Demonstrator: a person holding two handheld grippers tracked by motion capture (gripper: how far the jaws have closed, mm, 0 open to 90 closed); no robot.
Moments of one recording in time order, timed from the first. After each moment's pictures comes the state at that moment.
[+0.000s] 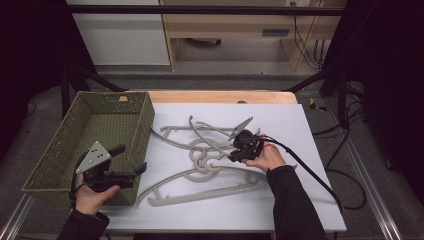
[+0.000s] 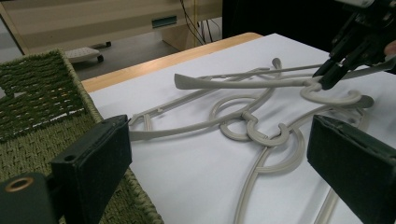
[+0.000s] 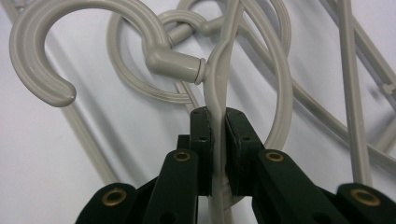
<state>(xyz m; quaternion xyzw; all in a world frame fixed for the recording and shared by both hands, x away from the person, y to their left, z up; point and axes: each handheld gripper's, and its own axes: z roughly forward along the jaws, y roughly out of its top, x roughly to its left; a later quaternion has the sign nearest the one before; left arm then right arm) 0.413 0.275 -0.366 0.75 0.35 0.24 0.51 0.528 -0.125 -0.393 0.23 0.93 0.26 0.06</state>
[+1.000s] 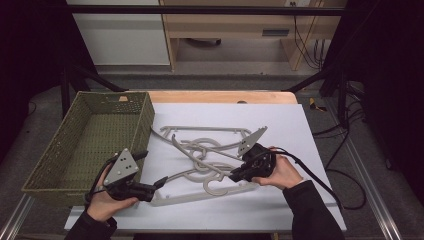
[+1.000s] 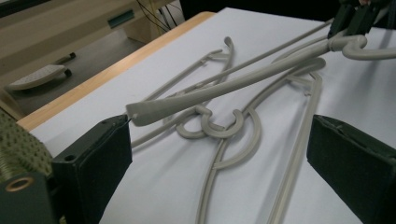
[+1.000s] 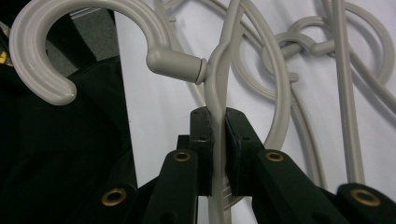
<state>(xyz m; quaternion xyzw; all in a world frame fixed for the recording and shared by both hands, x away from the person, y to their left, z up) 0.397 0.217 -0.356 0.82 0.24 0.24 0.46 0.463 -0.138 -0.353 0.15 0.93 0.32 -0.03</state>
